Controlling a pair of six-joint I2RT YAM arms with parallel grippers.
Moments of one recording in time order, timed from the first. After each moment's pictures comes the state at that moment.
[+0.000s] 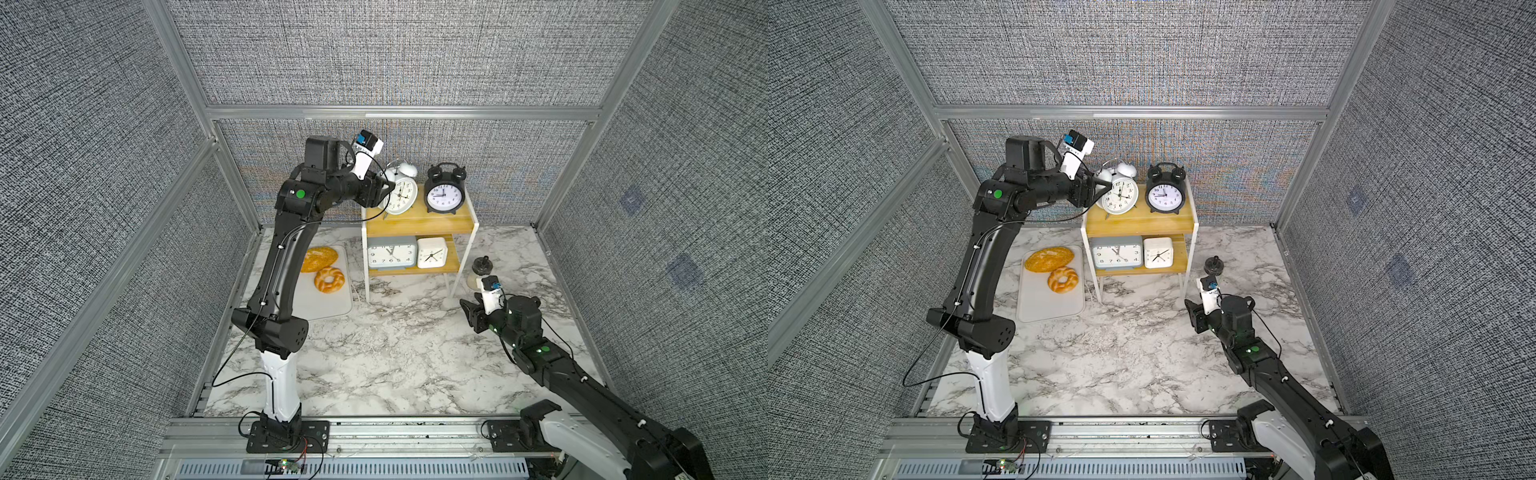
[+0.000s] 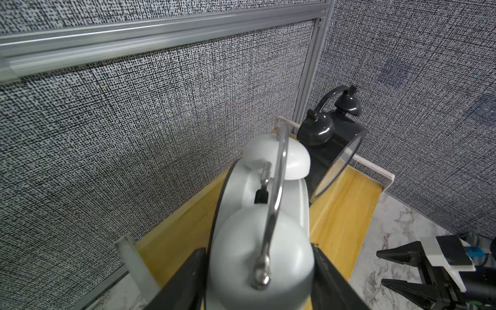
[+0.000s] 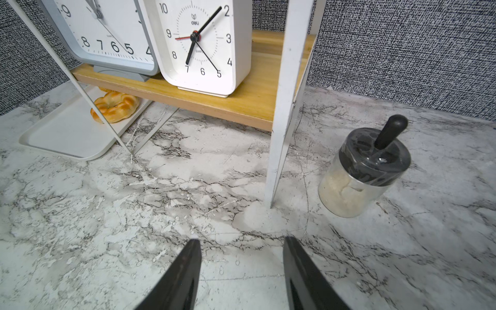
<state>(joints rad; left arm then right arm) -0.37 2.02 2.58 -0.98 0.48 0.15 0.35 0.94 0.43 0.13 -0.11 0.00</state>
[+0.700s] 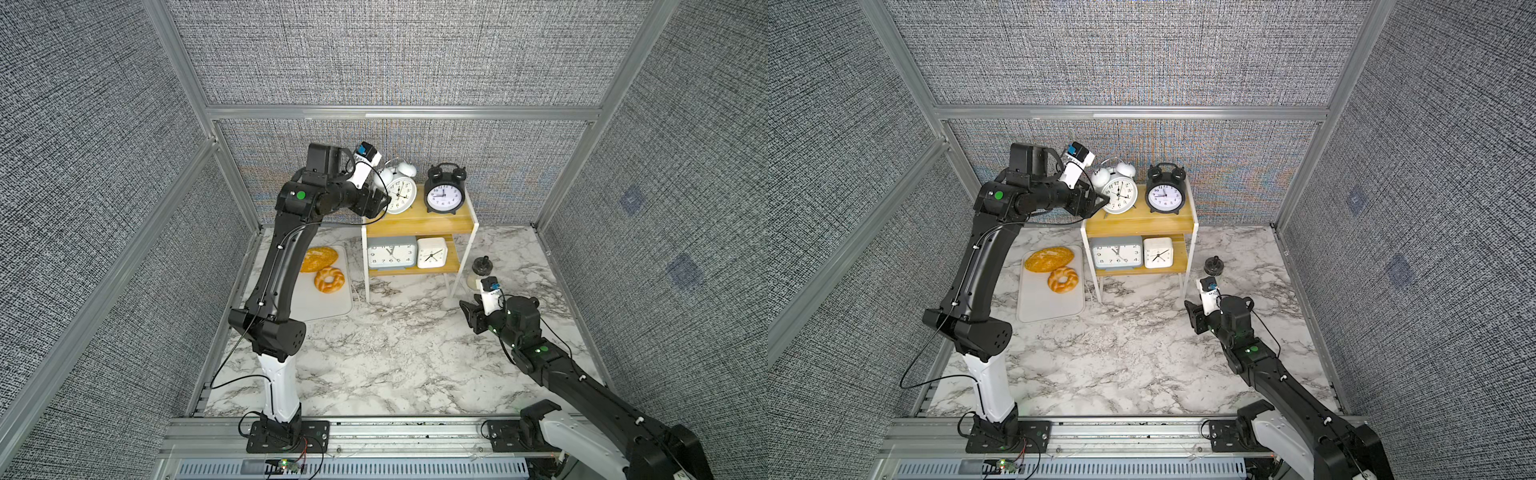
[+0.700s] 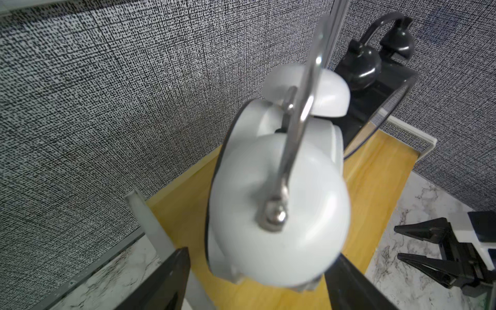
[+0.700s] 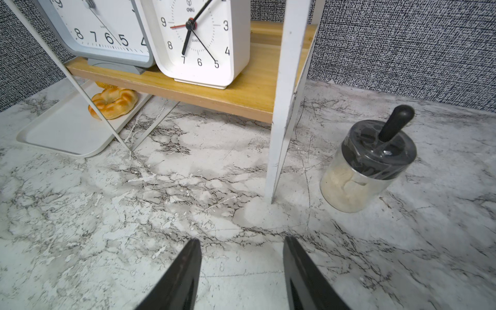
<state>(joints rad) -0.37 1.95 2.47 -1.04 0.42 0.20 0.35 0.95 0.42 0.13 -0.11 0.01</state>
